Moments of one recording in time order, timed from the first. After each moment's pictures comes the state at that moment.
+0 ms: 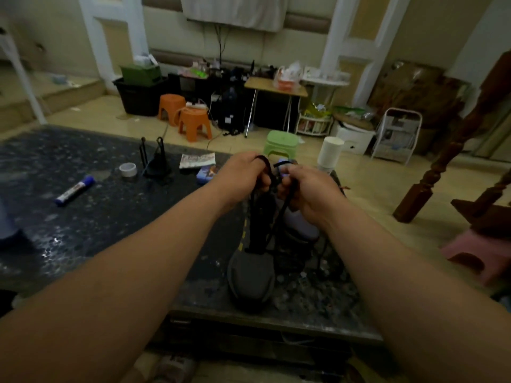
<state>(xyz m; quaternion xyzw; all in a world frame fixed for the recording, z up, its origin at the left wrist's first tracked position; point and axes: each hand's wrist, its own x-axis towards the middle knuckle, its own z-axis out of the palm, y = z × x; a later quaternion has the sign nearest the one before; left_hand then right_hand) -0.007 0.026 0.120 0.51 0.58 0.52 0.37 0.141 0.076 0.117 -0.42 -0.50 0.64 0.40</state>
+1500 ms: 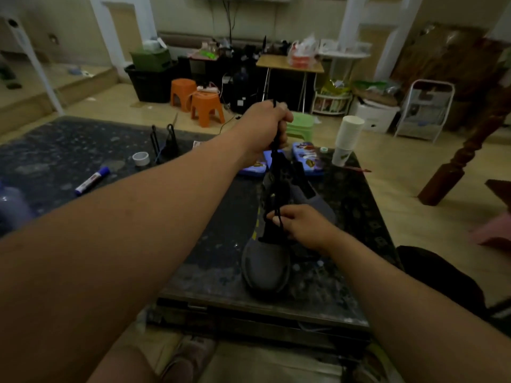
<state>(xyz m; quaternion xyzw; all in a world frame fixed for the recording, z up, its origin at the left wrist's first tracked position) -0.016 0.078 0.160 0.47 0.54 0.55 0.42 0.154 0.073 0.025 -0.43 -0.77 0.46 0.13</state>
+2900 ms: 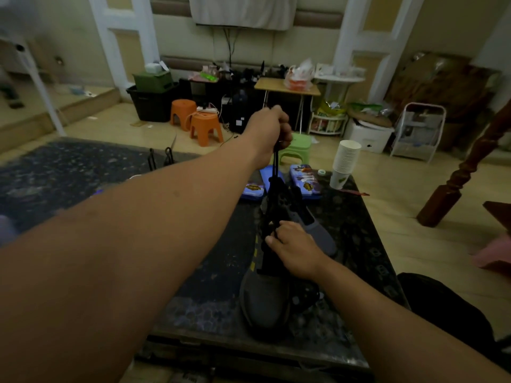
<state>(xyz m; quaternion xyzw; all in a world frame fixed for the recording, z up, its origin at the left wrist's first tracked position) -0.018 0.134 0.189 0.40 0.51 0.61 0.46 0.137 0.106 0.004 -0.39 -0.88 0.23 0.10</state>
